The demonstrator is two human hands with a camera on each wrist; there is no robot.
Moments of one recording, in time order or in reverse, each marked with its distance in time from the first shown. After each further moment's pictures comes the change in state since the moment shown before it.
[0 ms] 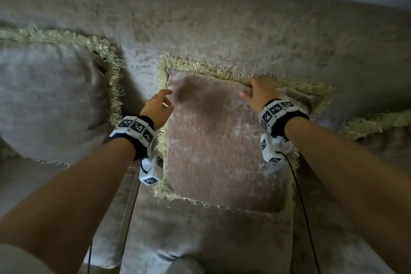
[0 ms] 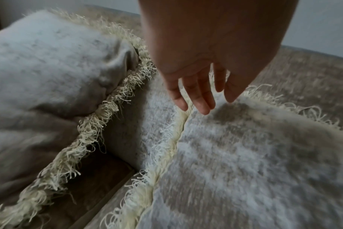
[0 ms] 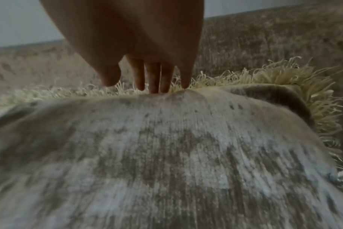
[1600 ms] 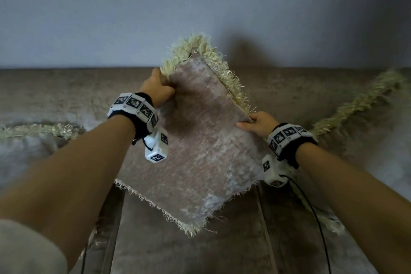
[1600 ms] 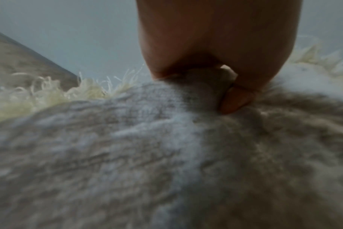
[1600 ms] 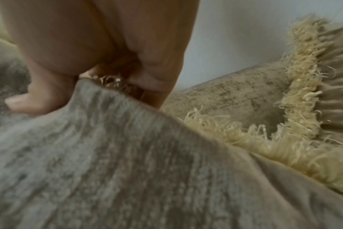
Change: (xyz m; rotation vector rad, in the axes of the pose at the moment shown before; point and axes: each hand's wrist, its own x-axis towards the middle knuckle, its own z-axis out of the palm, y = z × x) left_hand 0.022 0.247 -0.050 -0.026 0.075 0.234; right_hand -0.079 0.098 -0.143 0.466 -0.001 0.107
